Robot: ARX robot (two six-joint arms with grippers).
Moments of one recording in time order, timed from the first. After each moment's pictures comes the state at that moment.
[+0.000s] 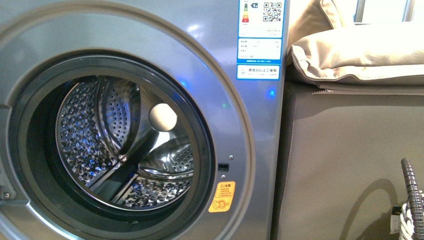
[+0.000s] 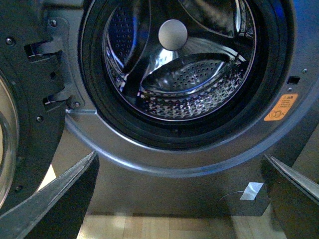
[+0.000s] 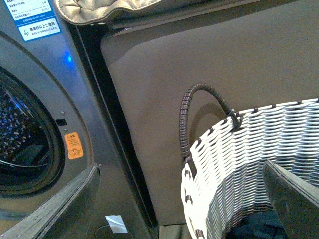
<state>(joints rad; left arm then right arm) 0.00 0.00 0.01 0.00 0.00 0.00 0.04 0.08 0.01 0.12 0.02 0.19</state>
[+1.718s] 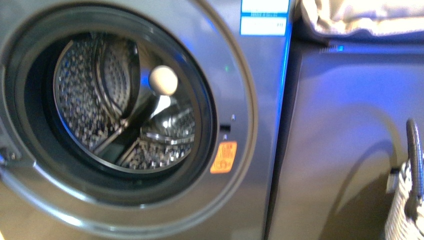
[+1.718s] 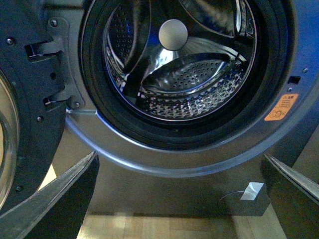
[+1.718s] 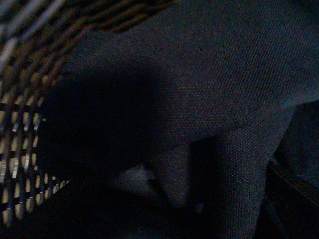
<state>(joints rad) 0.00 0.00 0.01 0.00 0.00 0.00 -0.41 2.48 1.07 0.30 -0.21 0.09</state>
